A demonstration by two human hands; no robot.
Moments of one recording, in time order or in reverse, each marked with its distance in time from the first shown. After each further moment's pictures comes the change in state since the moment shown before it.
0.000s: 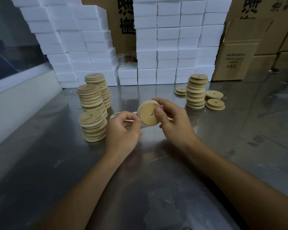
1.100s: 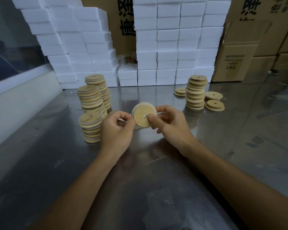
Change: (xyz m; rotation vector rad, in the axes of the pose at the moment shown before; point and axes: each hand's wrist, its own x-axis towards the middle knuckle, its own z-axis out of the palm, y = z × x) left_hand 0.009 -0.005 -0.007 0.055 0.077 0.005; right_hand -0.004 -0.006 0.003 0.243 -0.040 0.291
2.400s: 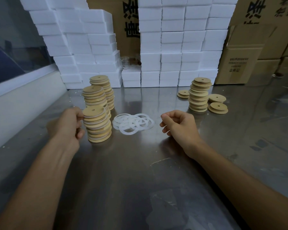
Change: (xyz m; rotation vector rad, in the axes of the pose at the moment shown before) left_hand 0.054 0.003 -0.089 -0.225 0.348 -0.577; right_hand 0.006 0.013 -0.010 -0.029 0.140 0.106
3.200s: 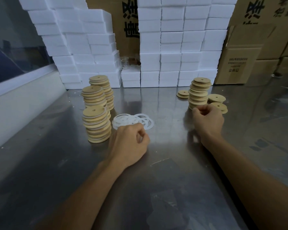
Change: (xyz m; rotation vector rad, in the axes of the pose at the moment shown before) left_hand -0.060 -0.073 0.054 0.766 -0.434 1.121; right_hand 0.036 0.015 -0.051 -0.284 0.525 0.014
